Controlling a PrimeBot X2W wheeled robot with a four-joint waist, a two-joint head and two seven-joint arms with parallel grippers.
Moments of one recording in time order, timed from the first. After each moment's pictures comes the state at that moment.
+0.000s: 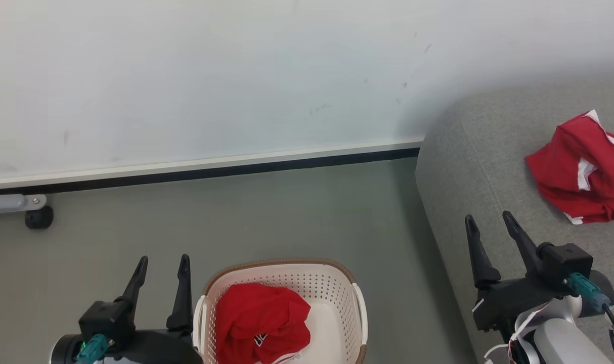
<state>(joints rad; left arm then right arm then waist) -0.05 0.18 -0.23 0.11 -0.40 0.12 -0.13 -0.27 -0.29 0.39 0.28 0.46 -0.12 -0.19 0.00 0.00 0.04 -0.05</state>
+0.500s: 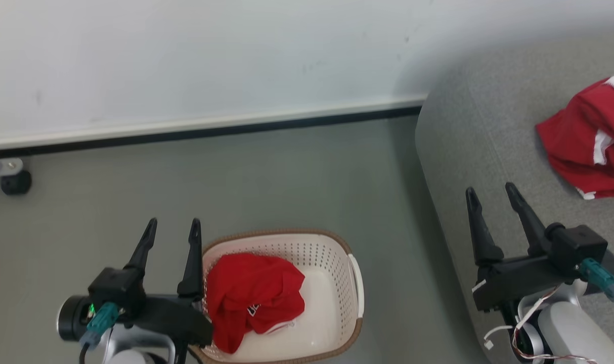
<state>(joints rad) -0.13 0.16 -0.24 0.08 -0.35 0.12 -0.12 -0.28 -0.29 0.37 0.16 0.44 -0.12 -0.17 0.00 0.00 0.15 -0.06</state>
